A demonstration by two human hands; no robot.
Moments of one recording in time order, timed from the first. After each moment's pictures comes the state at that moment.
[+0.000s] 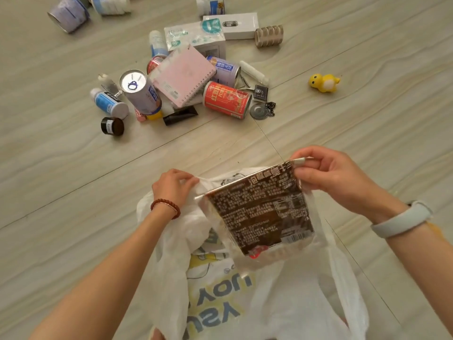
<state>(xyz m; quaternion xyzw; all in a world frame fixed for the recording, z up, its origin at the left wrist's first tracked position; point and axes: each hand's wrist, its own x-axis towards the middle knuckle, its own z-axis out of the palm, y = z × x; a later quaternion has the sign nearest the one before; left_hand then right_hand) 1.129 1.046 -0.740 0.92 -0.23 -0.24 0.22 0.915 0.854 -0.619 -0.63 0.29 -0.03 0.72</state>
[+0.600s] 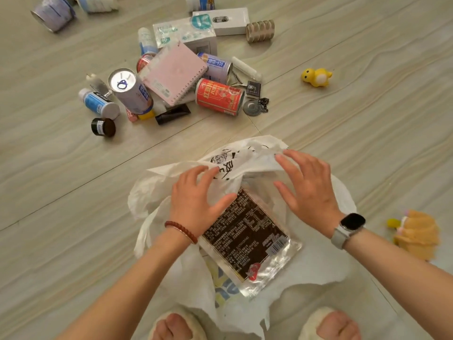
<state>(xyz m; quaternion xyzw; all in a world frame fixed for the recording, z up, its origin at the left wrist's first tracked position) 1.065 1.040 -0.695 0.87 -0.43 -0.18 0.18 0.899 0.876 -0.704 -0.96 0.23 -0.15 0.08</state>
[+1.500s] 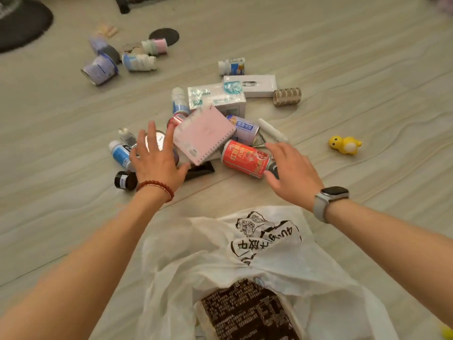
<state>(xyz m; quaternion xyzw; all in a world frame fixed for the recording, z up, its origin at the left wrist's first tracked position) 1.260 0.969 -0.682 0.95 -0.29 -0.03 0.10 1.071 0.796 -0.671 -0.95 0.27 -0.01 0.14</state>
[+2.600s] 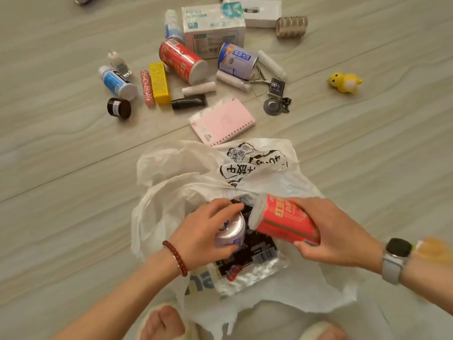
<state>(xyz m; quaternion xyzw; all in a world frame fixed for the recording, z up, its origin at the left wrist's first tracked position) 1.046 1.086 -0.706 0.76 -0.56 -0.24 0.24 0.874 0.882 -0.672 -0.94 0.13 0.15 0.28</state>
